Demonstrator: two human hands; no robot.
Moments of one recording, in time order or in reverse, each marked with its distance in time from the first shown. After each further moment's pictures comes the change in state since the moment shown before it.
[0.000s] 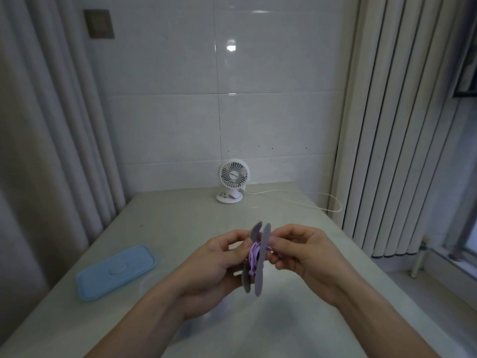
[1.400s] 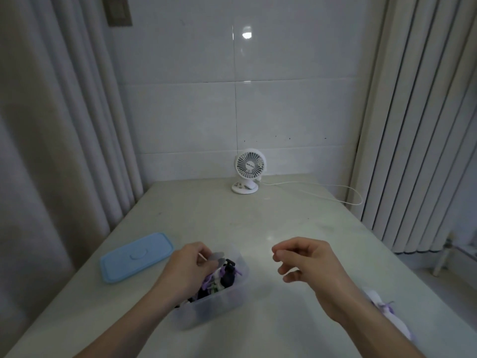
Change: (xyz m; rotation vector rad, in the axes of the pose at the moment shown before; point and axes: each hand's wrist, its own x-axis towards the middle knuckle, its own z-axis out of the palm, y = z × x) left_hand -0.007 -0.033 -0.090 1.087 0.622 -0.024; right_hand 0.000 0.041 0.014 -0.219 0.160 0.054
